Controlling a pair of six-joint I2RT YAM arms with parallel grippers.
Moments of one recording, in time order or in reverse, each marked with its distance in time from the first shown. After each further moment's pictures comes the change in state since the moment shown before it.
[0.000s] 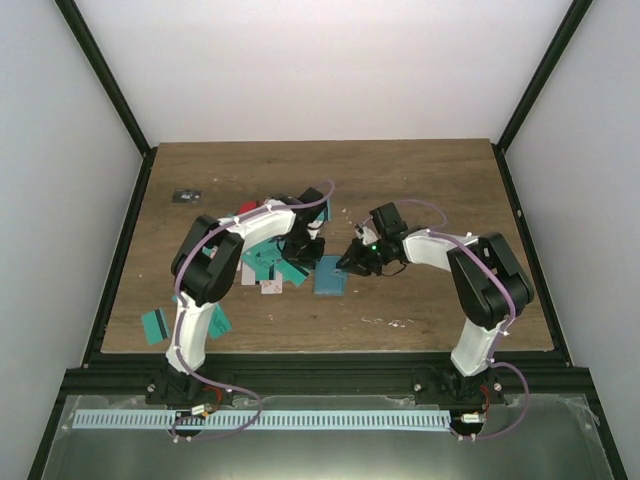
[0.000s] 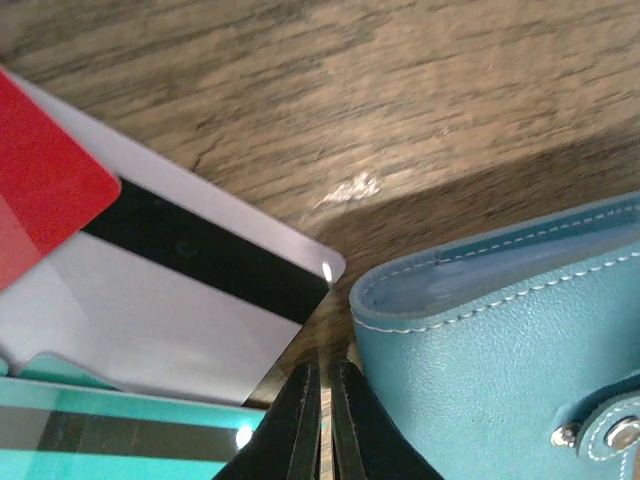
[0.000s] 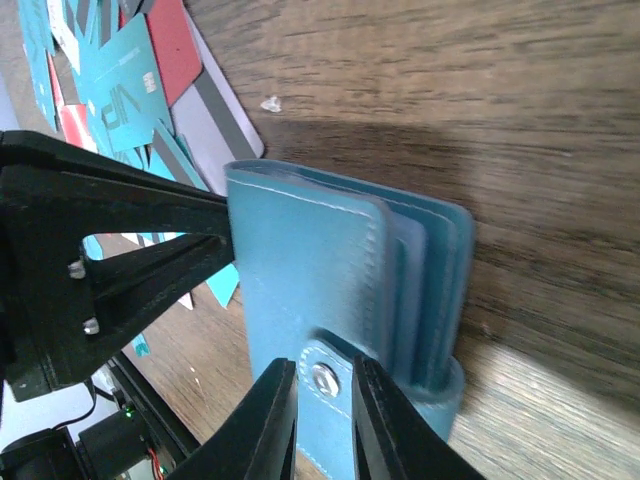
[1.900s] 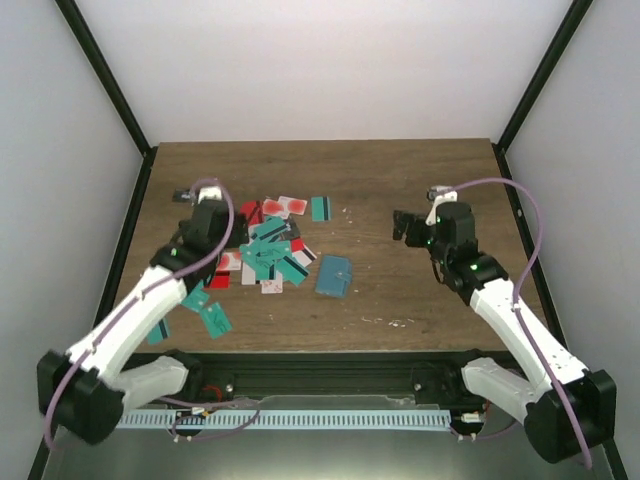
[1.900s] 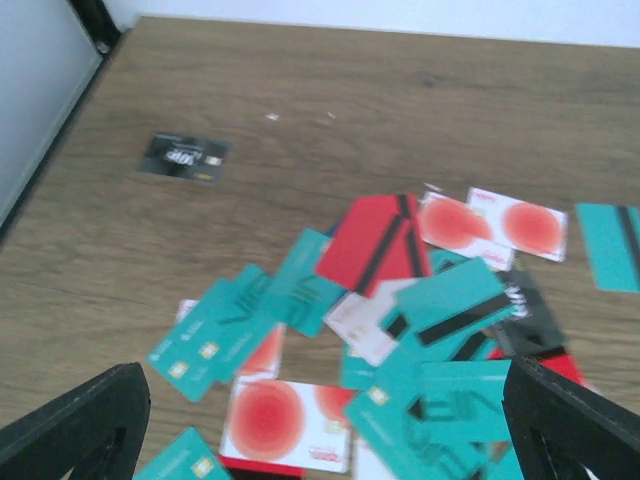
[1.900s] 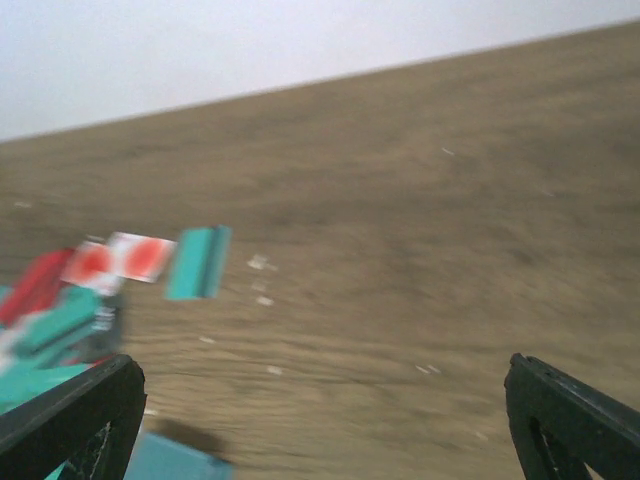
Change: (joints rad) left arm 0.166 -0.945 -0.529 0.315 -0.663 0.006; right arm -0.115 -0.769 -0.106 -0.035 0.698 -0.333
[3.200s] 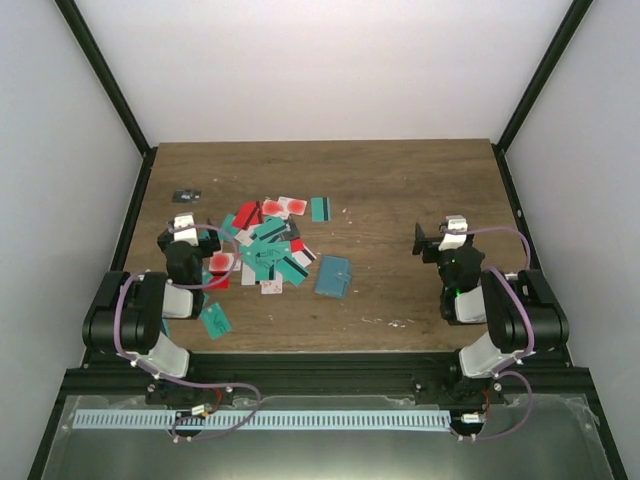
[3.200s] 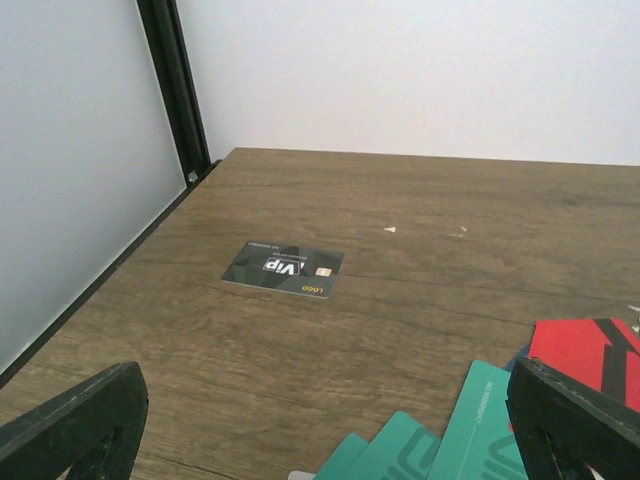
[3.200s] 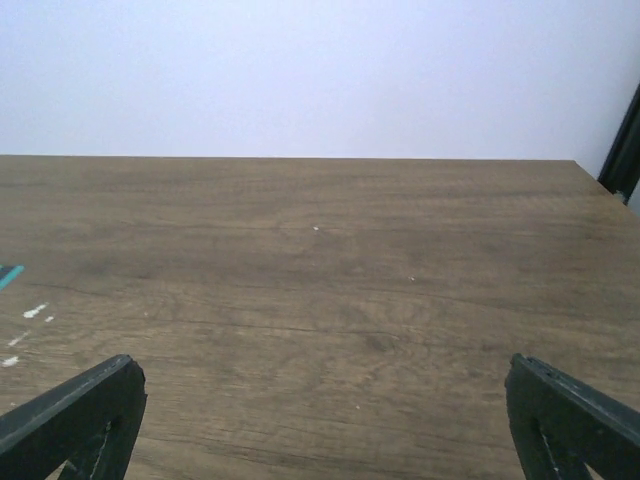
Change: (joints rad) left arm 0.435 0.383 -0.756 1.729 0.201 0.362; right arm -0.300 0.555 -0.610 1.477 -0.081 -0.339
